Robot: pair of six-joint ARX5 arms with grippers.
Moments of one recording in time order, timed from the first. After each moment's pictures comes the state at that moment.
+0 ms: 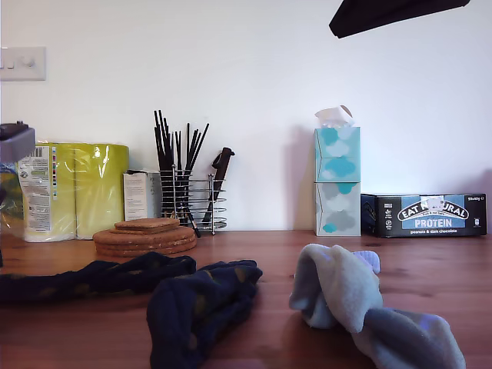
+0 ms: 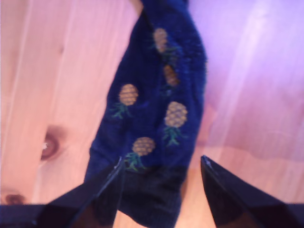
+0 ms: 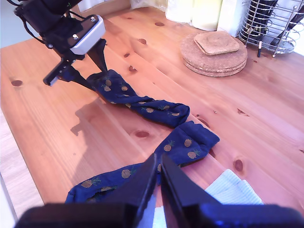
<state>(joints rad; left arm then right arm) -0.02 1.56 0.81 -0.42 0.20 1.23 0.77 0.81 0.71 -0.34 -0.09 -0.11</state>
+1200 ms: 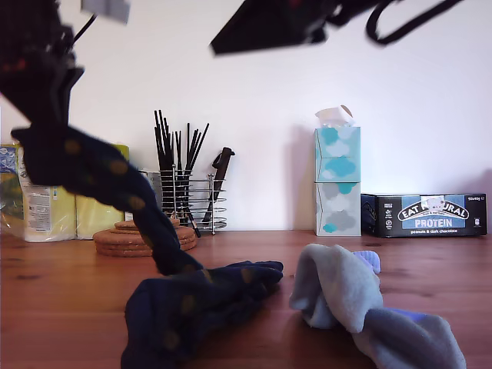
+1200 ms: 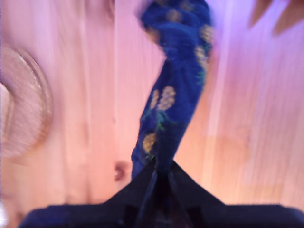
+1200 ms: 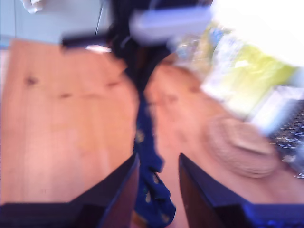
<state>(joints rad) -0.44 1.47 1.37 -1.08 -0.08 1.10 0.77 1.22 0.72 0.20 -0.32 -0.50</state>
